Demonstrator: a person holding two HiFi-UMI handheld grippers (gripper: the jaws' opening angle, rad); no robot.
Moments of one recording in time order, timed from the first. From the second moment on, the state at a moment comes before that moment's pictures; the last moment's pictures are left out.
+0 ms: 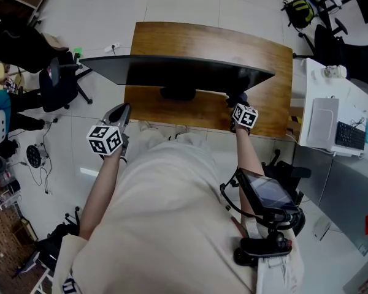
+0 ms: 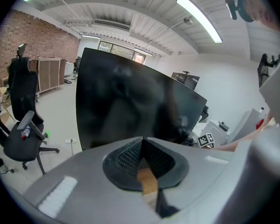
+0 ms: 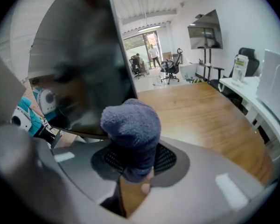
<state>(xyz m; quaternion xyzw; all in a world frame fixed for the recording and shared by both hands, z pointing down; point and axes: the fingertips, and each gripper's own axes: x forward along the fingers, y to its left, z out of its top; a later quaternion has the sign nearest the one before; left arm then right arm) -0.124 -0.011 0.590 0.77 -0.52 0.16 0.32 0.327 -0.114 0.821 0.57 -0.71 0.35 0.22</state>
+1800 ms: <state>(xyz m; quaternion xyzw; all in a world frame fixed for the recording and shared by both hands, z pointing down) -0.273 -0.031 0.613 0.79 -0.48 0.18 0.34 0.071 -0.099 0.827 0.57 -0.66 0.37 0.31</state>
